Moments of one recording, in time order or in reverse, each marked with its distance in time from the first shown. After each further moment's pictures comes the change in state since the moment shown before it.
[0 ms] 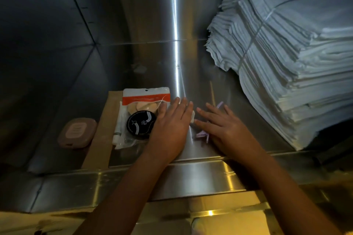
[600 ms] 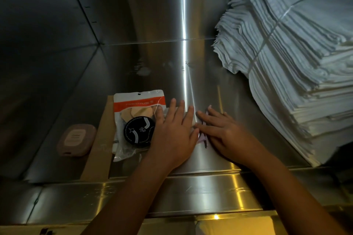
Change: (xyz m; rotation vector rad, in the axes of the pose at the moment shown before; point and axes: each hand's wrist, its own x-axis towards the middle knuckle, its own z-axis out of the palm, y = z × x) left_hand 0.009 -0.003 0.004 0.011 -0.080 -0.119; right_hand 0.016 0.019 0.015 0.213 -0.255 0.147
